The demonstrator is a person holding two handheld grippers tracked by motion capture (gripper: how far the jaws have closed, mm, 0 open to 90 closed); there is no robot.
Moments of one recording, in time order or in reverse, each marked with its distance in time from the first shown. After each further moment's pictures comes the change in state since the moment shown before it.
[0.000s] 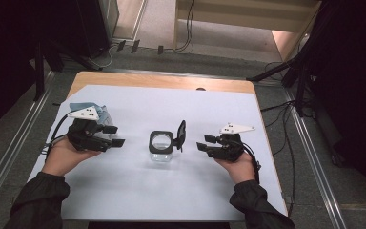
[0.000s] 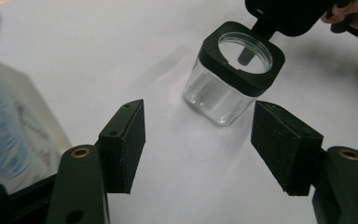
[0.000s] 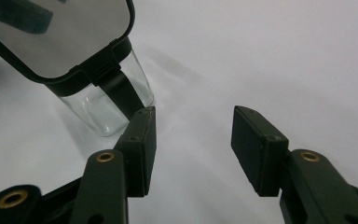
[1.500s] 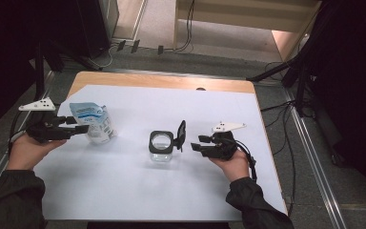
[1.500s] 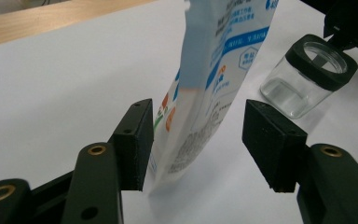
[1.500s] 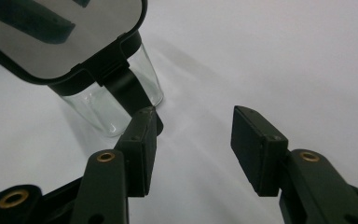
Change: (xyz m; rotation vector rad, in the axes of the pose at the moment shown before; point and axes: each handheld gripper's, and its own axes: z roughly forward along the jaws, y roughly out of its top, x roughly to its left) left arm 0.061 -0.033 -0.067 -0.094 0.141 -0.092; right arm 0.005 0.006 0.017 0.056 0.027 -0.027
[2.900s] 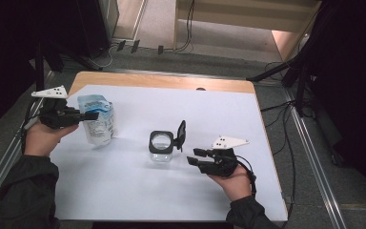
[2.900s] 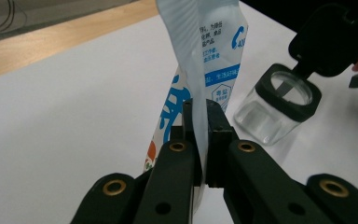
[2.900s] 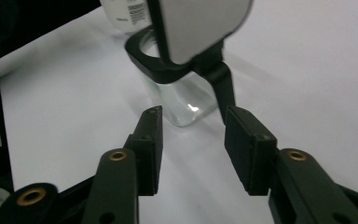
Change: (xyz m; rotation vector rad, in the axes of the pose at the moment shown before) left arm -0.009 0.041 0.018 -0.030 -0.104 0.039; right arm 0.051 -0.015 -0.025 -0.063 0.067 -0.031
